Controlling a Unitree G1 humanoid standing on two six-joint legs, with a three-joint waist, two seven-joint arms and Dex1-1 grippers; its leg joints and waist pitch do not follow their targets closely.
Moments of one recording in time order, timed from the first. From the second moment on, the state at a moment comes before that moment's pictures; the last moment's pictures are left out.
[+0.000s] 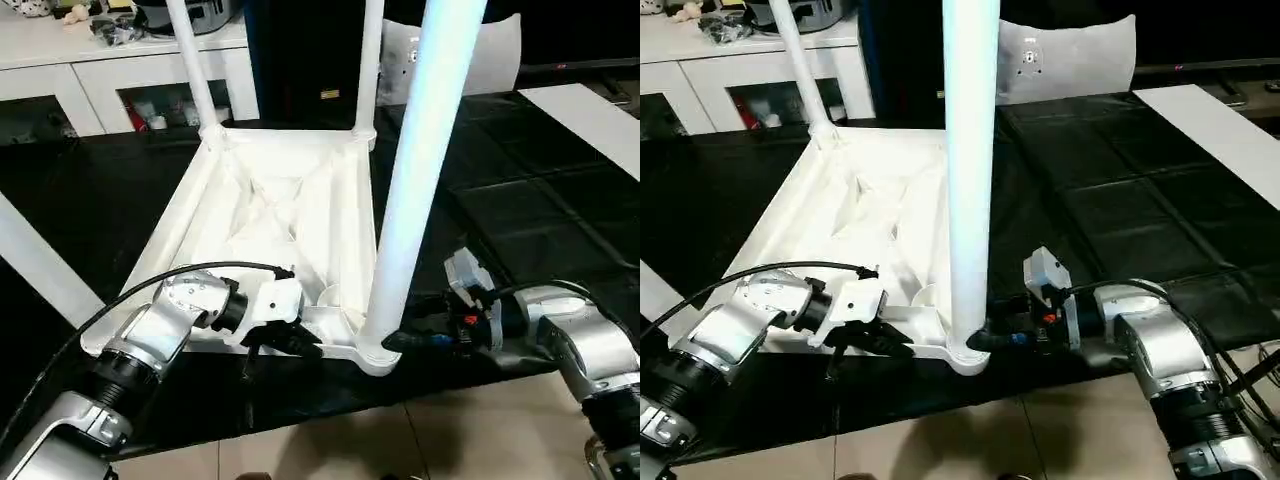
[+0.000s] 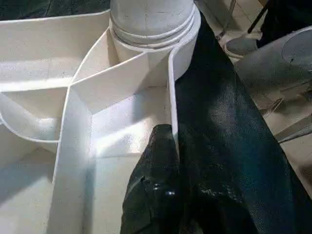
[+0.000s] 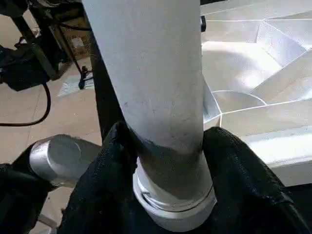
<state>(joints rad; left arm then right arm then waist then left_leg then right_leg) -0.51 0.47 -0.41 0.39 -0.02 -0.01 -1.37 -0.36 -0.54 0.17 0.24 0.32 0.26 1.41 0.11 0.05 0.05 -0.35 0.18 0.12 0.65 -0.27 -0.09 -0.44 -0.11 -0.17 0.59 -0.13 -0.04</state>
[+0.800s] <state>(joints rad) -0.51 0.46 -0.41 0.40 -0.02 -0.01 -1.37 -0.37 -0.49 0.20 0.26 0.30 0.27 1.37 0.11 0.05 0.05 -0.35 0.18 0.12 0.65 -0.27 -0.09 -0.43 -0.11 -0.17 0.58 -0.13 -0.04</state>
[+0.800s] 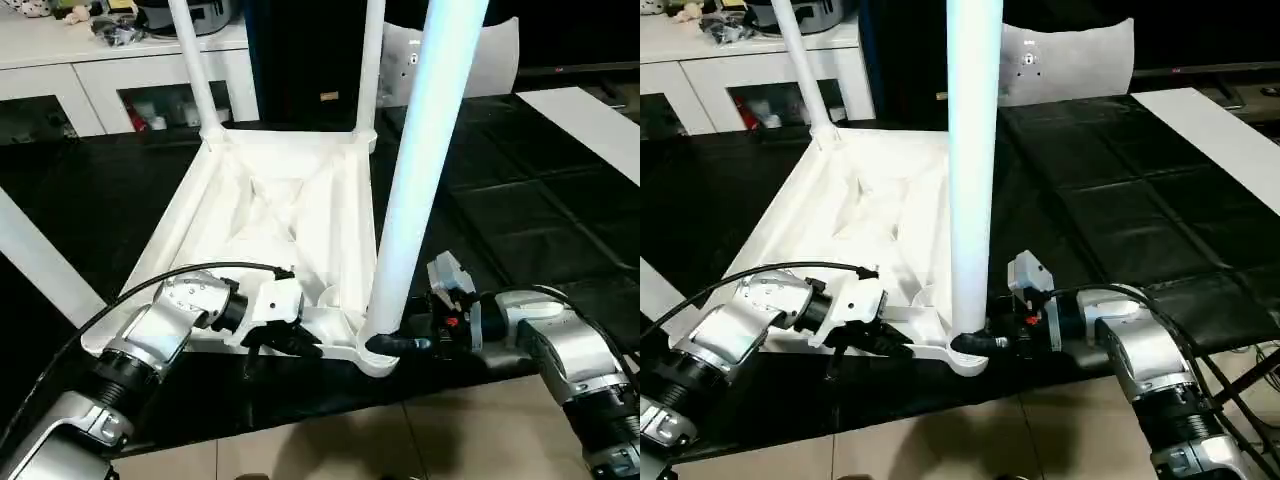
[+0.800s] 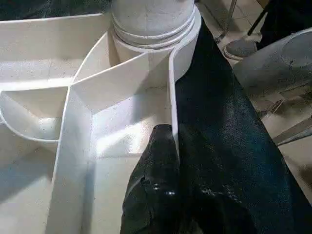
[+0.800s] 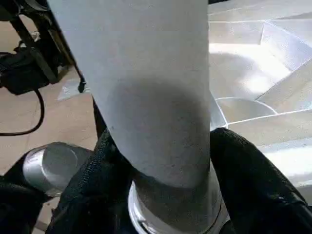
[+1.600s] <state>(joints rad) -0.51 0.31 -0.29 0.36 0.00 0.37 -1.01 -0.42 -0.24 0.06 0.26 0.21 0.45 0.76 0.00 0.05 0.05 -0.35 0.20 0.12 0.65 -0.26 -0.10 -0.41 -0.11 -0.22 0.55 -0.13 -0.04</state>
